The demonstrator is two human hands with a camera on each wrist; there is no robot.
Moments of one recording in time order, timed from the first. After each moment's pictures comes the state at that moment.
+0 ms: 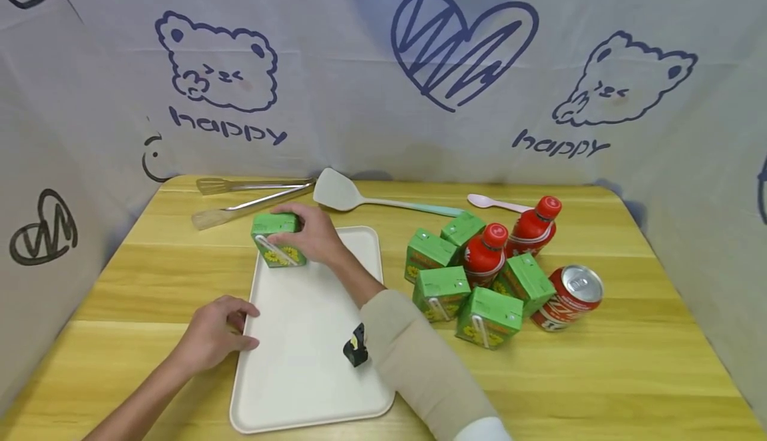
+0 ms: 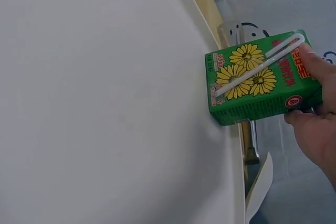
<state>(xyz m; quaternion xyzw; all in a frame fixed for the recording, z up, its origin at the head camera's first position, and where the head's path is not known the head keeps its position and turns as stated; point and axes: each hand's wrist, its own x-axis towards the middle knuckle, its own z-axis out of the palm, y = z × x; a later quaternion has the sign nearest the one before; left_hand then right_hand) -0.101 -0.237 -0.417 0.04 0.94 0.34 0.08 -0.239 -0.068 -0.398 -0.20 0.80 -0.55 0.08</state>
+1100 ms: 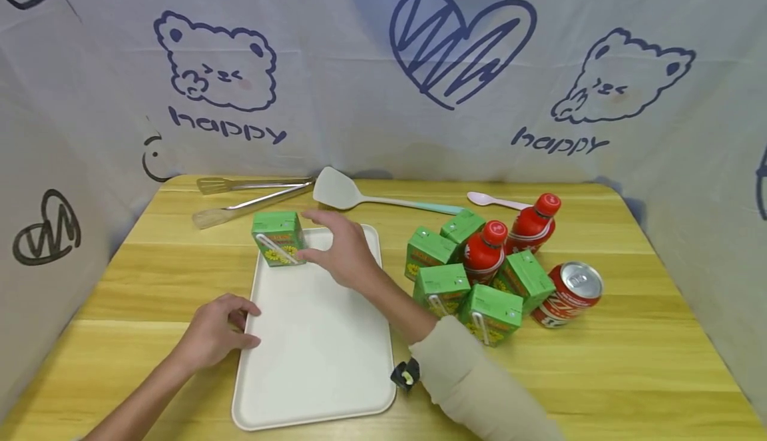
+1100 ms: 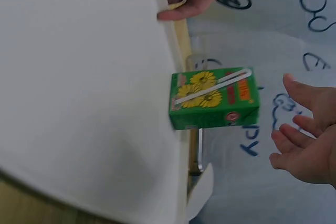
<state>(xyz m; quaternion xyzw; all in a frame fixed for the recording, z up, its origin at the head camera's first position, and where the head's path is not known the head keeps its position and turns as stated) -0.102 -0.239 -0.417 0.03 0.93 0.34 0.09 -0.184 -0.017 -0.365 -0.22 0.86 -0.47 -0.02</state>
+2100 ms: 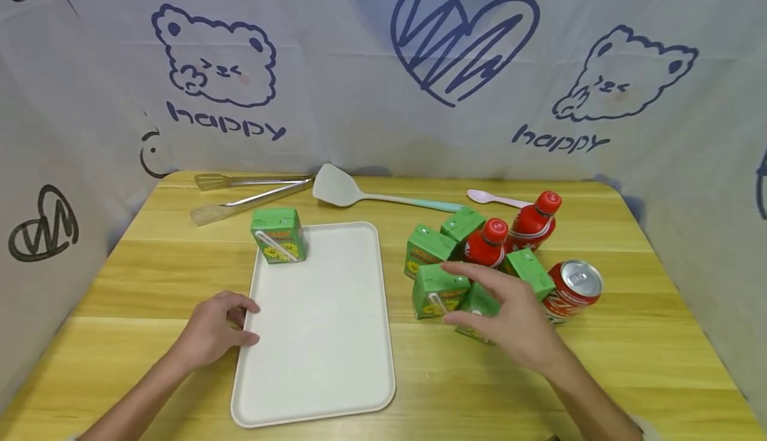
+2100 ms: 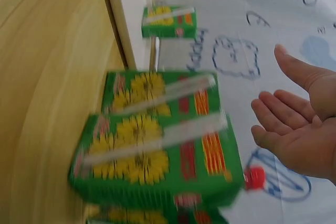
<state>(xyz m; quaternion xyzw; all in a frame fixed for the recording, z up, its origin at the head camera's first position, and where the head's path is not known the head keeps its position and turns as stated) -0.102 -0.240 -0.417 0.04 0.94 0.34 0.09 -0.086 0.166 -0.336 -0.19 0.87 -0.45 -0.02</state>
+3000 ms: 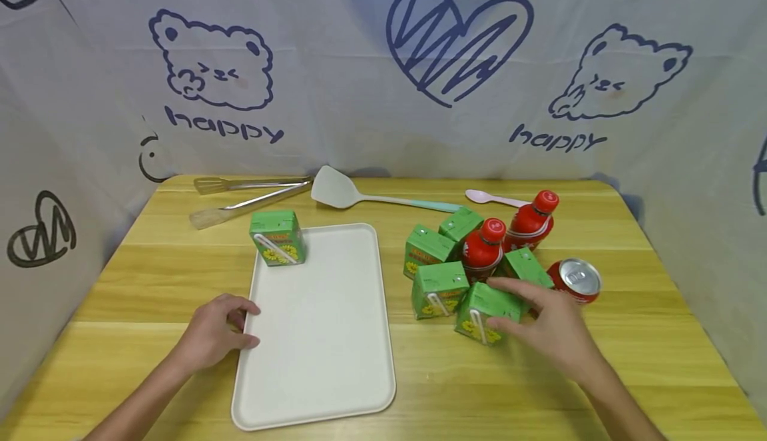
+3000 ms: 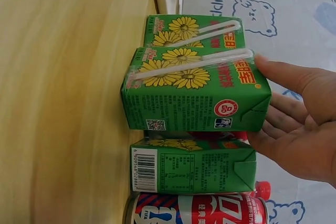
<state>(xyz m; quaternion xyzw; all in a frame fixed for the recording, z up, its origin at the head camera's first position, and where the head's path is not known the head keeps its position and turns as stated) -0.102 -0.237 -0.416 0.03 0.94 0.34 0.09 -0.081 0.220 -0.366 -0.12 0.93 -0.35 -0.06</state>
